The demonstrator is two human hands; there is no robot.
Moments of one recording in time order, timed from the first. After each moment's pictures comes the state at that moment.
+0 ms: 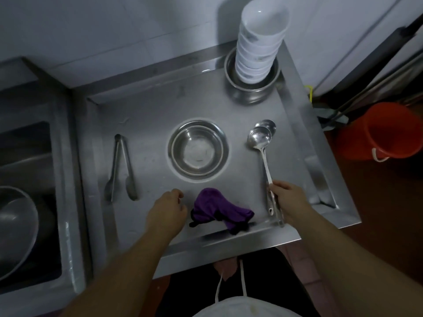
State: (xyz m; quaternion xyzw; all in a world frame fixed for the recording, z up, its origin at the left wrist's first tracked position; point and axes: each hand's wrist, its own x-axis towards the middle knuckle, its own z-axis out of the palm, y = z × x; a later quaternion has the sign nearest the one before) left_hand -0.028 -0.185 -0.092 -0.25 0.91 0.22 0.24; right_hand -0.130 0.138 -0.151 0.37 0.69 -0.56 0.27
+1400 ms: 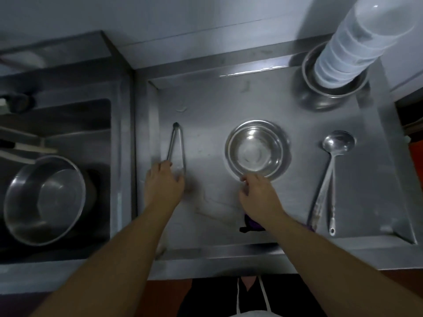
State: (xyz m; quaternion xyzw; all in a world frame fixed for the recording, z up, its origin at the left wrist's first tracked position) left_hand -0.035 -0.340 -0.083 -0.36 0.91 0.18 0.12; right_hand -0.106 -0.090 -0.113 -0.14 0.91 -0.28 0.26
